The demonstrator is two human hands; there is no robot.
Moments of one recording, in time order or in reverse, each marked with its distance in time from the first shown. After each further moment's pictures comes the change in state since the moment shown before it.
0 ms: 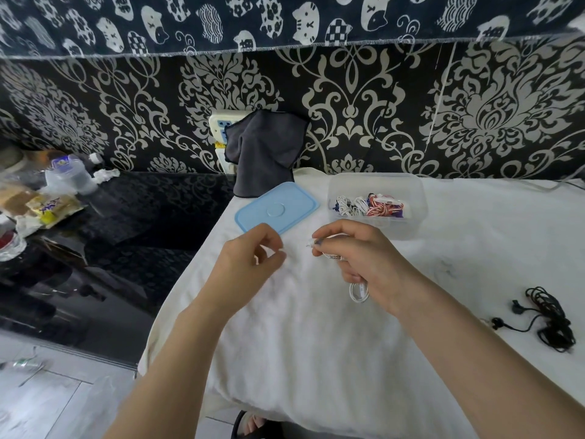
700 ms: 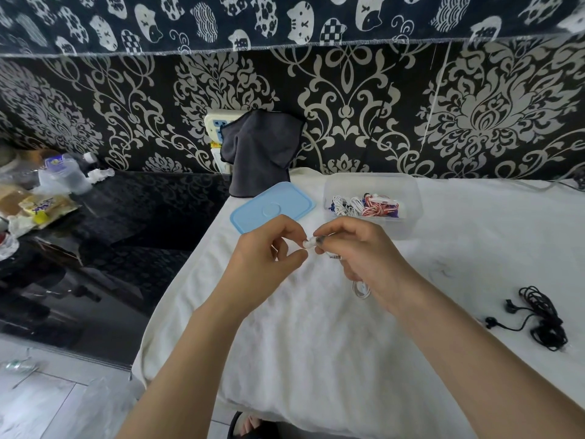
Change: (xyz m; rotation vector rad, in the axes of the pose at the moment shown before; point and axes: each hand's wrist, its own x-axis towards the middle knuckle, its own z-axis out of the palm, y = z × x) left_hand -0.002 0.041 0.012 -0.105 -0.035 0.109; right_hand -0.002 0.000 -0.006 -0.104 0.045 -0.100
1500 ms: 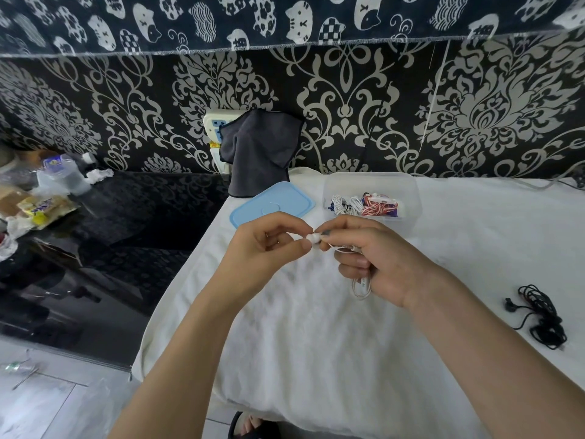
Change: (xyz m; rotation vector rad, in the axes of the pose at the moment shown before) left_hand 0.005 0.001 -0.006 -0.423 -0.072 -0.033; right_hand 0.001 -0.008 -0.009 0.291 -0.198 0.125
